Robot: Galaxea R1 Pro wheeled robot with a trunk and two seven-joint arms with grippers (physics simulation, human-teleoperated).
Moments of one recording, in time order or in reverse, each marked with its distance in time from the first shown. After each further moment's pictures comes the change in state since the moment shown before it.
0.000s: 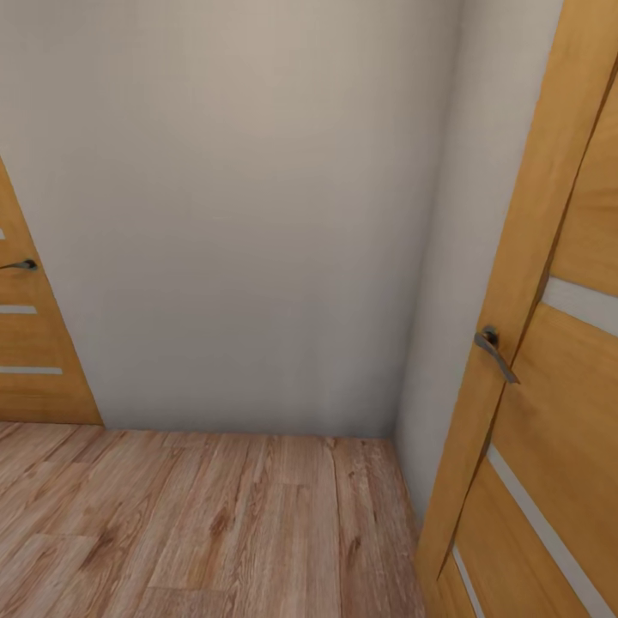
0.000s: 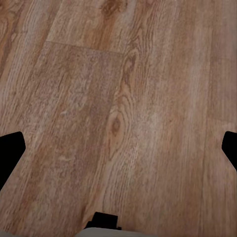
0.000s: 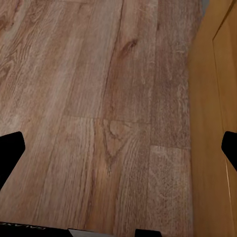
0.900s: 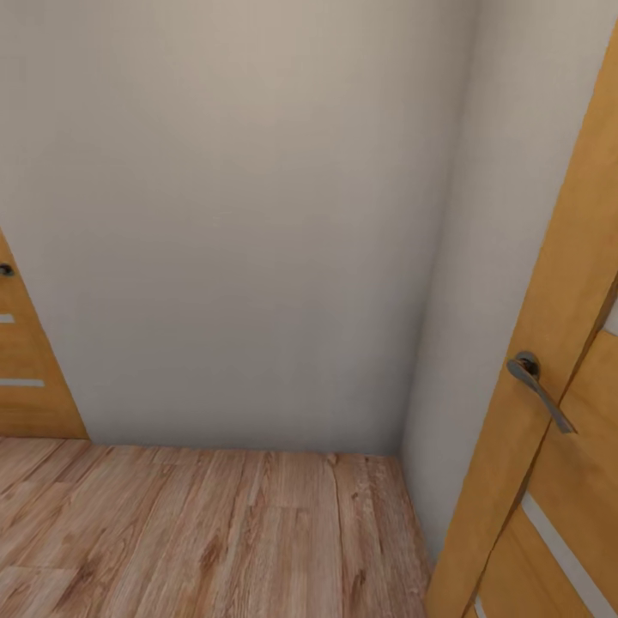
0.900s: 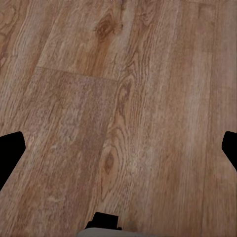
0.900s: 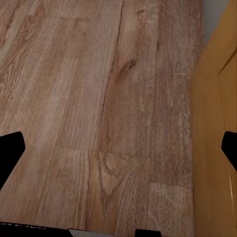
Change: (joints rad) left arm 0.000 0.001 0.000 0.000 0.000 0.000 0.000; right arm 0.000 0.000 0.000 0.000 0.000 0.000 0.000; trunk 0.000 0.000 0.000
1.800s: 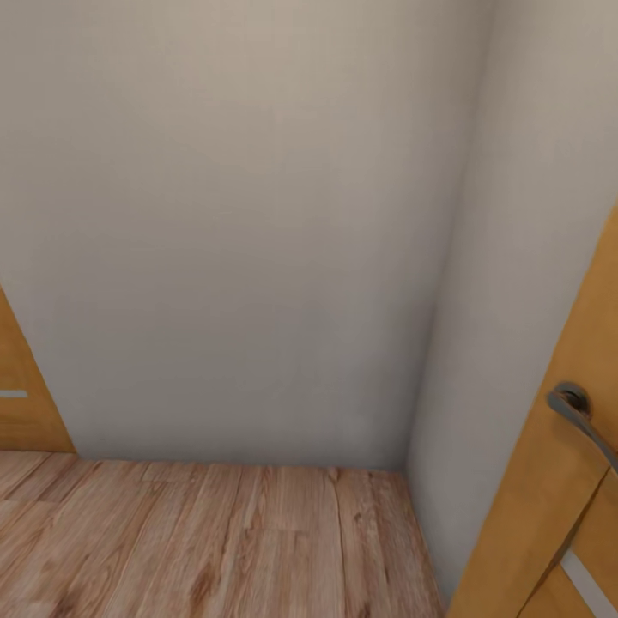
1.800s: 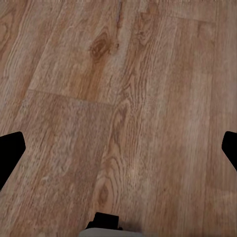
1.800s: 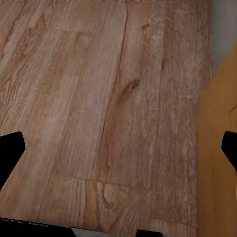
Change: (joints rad) left arm 0.000 0.002 0.000 0.000 0.000 0.001 -0.002; right arm 0.000 0.000 0.000 0.000 0.031 0.000 -0.001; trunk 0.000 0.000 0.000
